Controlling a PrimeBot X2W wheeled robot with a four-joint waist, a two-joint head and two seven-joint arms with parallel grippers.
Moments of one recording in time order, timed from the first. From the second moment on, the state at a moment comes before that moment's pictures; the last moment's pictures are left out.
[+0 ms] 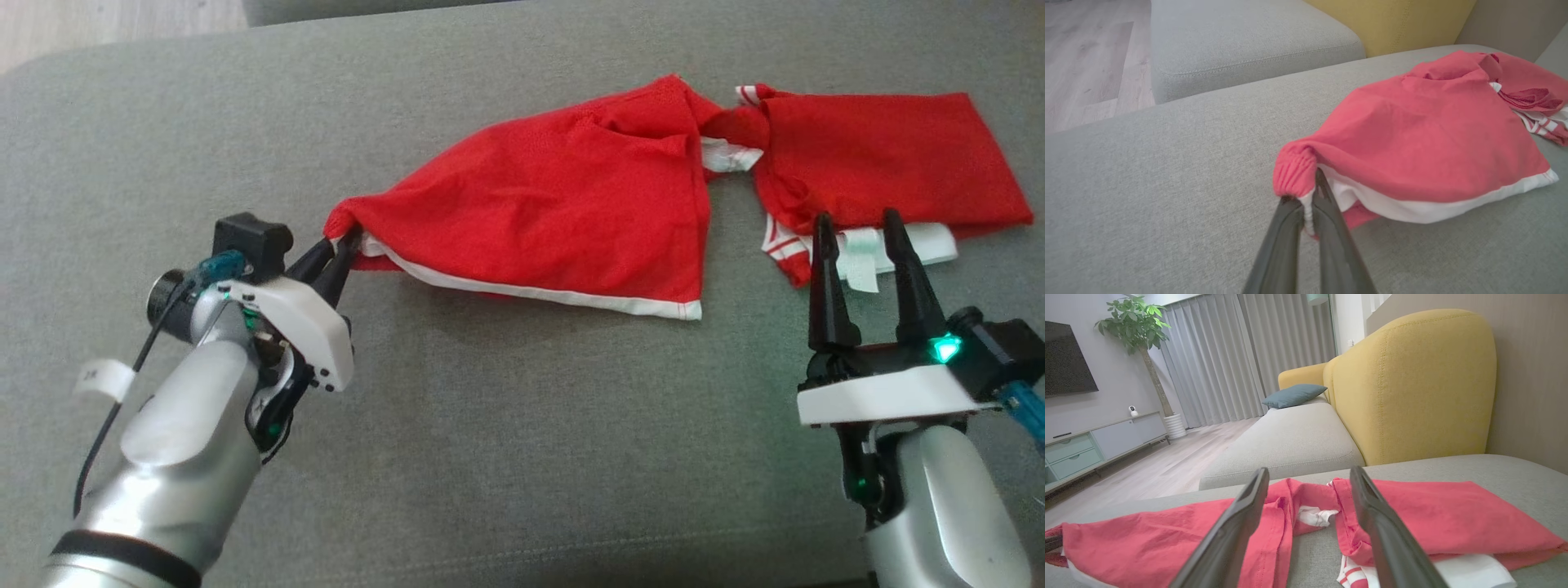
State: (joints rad) left arm -0.63 0.29 -0.67 0.71 -0.53 -0.11 -0.15; right arm -0.19 -0.05 0.03 0.19 0.21 0.13 -0.25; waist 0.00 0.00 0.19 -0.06
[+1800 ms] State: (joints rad) left arm -0.32 0.18 -0.38 0.49 -0.49 -0.07 -0.13; right arm -0.10 -0.05 0.05 0.17 0.18 0.13 -0.23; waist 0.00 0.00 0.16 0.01
